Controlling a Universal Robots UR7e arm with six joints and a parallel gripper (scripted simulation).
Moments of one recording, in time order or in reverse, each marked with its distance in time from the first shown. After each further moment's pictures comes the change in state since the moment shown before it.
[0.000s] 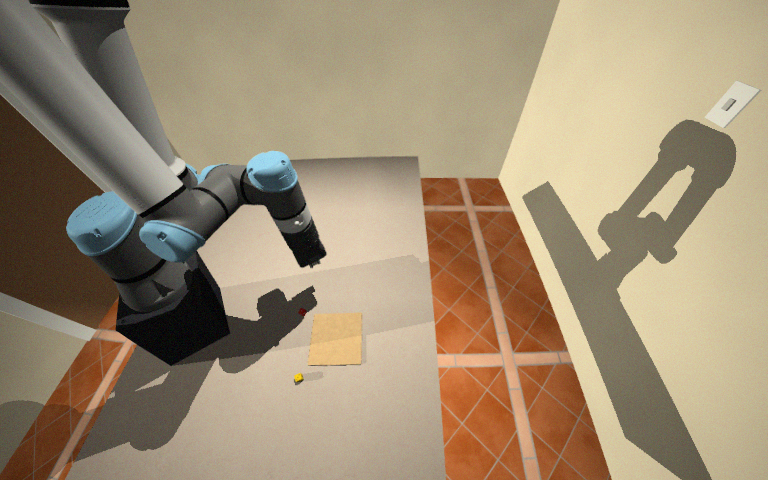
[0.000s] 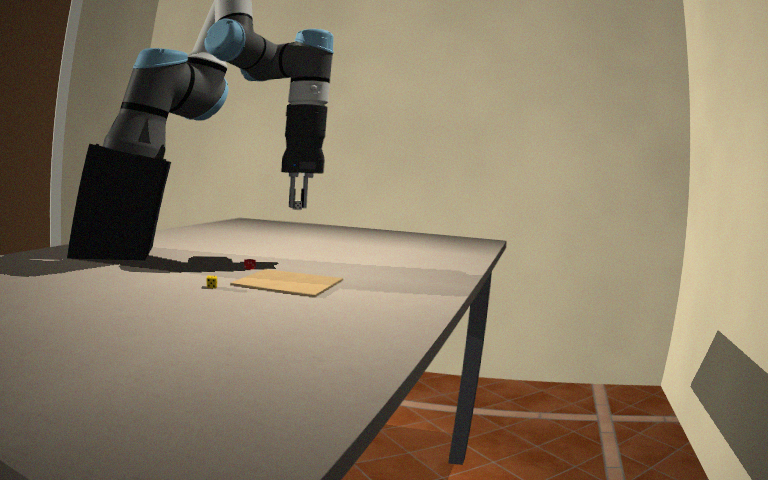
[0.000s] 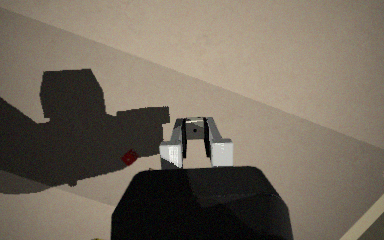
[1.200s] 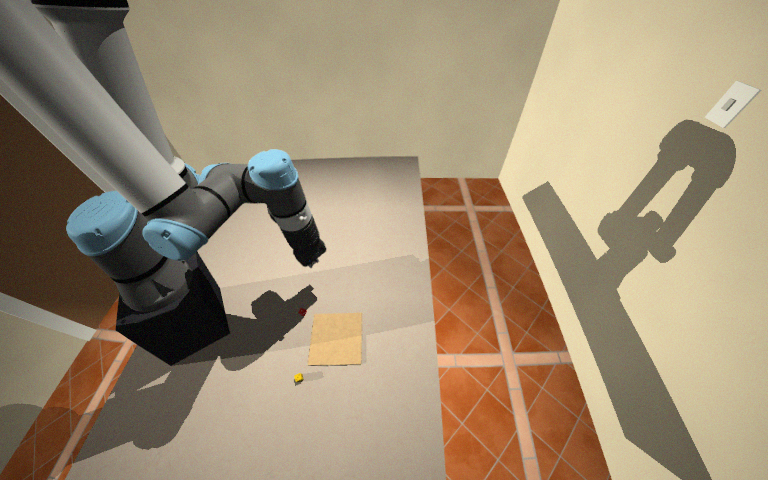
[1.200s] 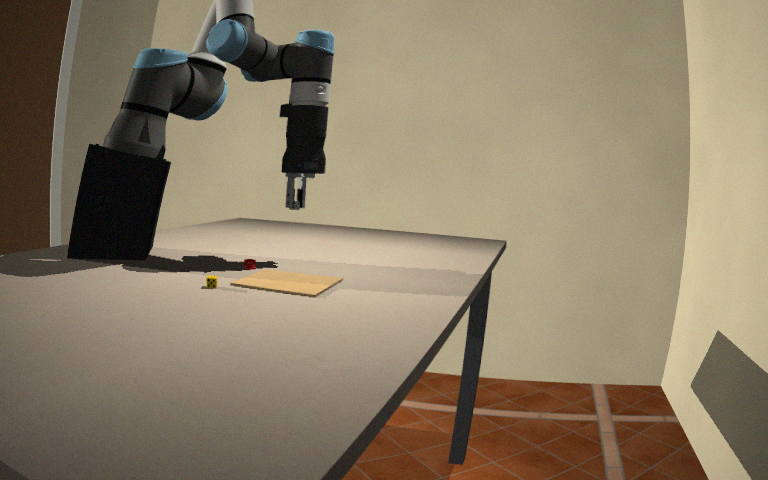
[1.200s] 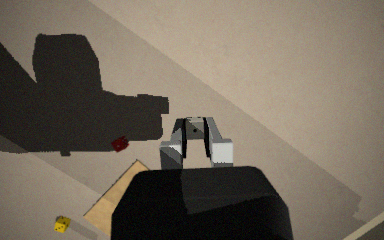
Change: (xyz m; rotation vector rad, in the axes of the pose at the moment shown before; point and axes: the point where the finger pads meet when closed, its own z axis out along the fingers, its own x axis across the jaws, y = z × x) arm -0.004 -0.005 0.000 0.000 -0.001 -0.261
